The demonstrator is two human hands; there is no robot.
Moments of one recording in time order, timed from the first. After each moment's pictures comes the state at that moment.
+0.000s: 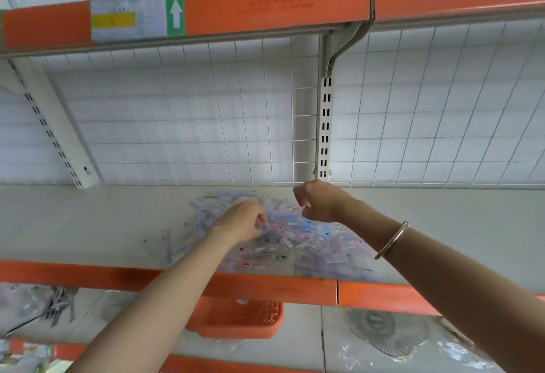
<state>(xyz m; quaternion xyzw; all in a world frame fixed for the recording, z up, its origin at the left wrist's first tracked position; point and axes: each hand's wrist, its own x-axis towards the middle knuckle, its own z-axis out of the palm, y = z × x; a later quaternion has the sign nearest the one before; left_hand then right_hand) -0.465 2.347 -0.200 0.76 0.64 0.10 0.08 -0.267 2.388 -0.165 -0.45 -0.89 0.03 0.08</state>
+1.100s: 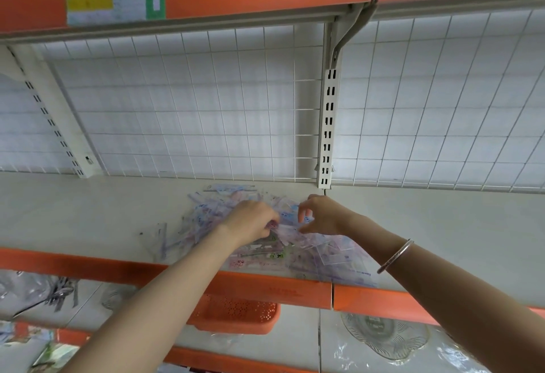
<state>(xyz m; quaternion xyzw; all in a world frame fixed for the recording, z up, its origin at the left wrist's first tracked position) -0.442 2.345 -0.196 0.83 0.56 0.00 -0.05 -0.256 2.397 -0.201 -0.44 -0.88 0.14 0.06</state>
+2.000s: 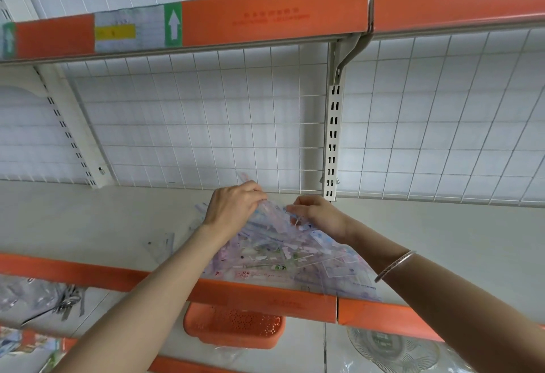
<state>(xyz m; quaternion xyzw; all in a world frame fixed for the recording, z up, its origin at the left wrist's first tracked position) -0.477 2.342 -0.169 0.79 0.51 0.29 -0.19 -0.272 2.380 -0.176 -0.40 -0.68 0.54 0.28</state>
